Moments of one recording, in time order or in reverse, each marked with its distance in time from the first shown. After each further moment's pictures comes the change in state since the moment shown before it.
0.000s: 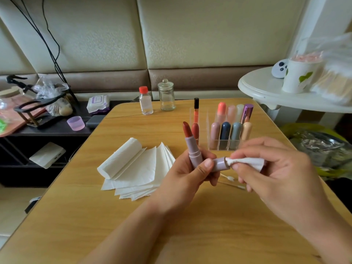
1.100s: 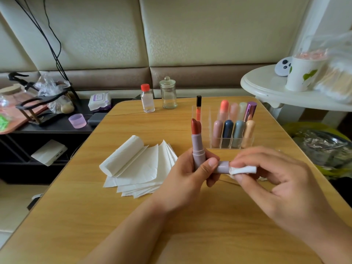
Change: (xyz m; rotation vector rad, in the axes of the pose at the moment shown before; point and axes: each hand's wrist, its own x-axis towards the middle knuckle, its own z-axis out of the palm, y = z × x) left_hand -0.003 0.008 0.001 0.300 0.018 0.005; right_hand -0.009 0.009 -0.005 -0.146 -0.092 -0.178
